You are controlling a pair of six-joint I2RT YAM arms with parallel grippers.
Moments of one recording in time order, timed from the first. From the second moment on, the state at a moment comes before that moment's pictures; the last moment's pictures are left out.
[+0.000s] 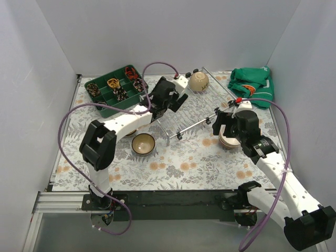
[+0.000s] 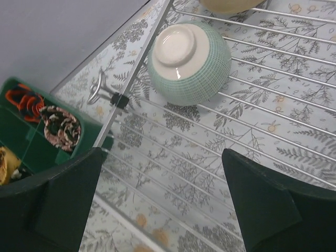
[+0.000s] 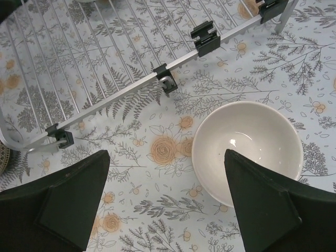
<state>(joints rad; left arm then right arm) -0.67 1.80 1.42 -0.07 -0.32 0.23 0.38 0.87 0.77 -0.42 0.11 0.31</state>
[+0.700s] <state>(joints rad) -0.70 2.30 1.72 0.16 -0.40 0.72 0.38 0.83 0.66 -0.38 -0.05 0.28</state>
